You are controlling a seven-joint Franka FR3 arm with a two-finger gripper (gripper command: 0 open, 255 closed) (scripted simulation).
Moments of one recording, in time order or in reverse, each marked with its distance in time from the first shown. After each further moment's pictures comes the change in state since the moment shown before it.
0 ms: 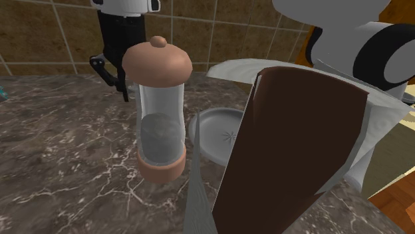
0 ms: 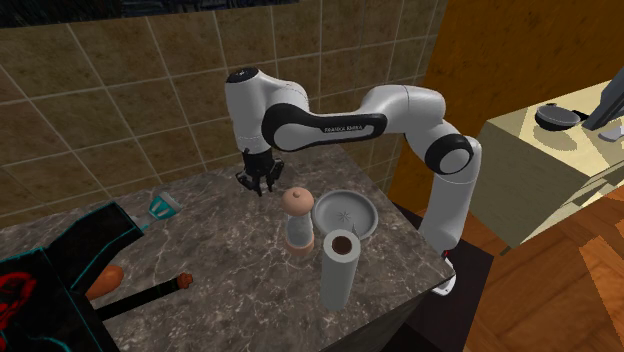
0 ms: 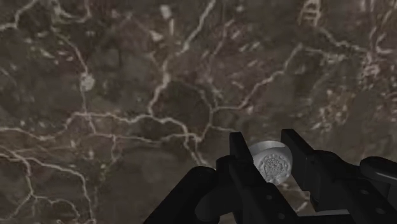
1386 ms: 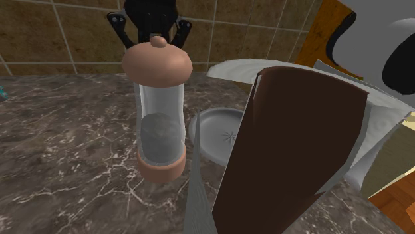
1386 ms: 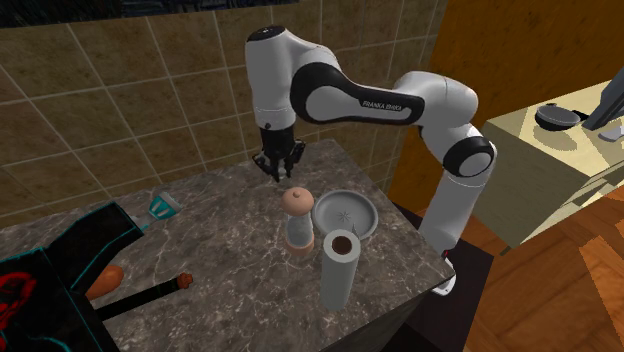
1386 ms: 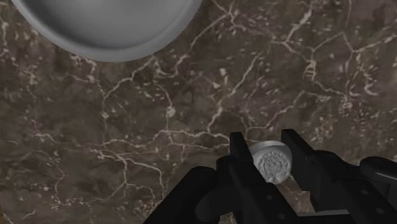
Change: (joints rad) arm -0.022 -0.132 0.016 0.076 0.072 -0.185 -0.003
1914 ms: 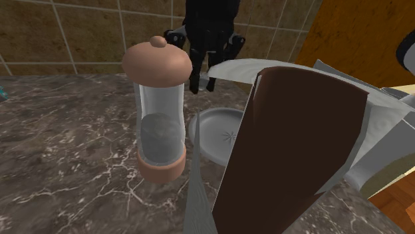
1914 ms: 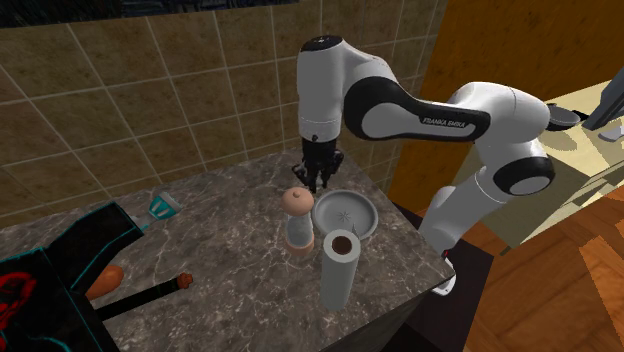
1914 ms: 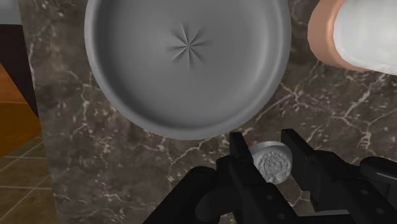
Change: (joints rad) arm -0.026 -0.389 -0.089 -0.372 0.210 0.042 -0.088
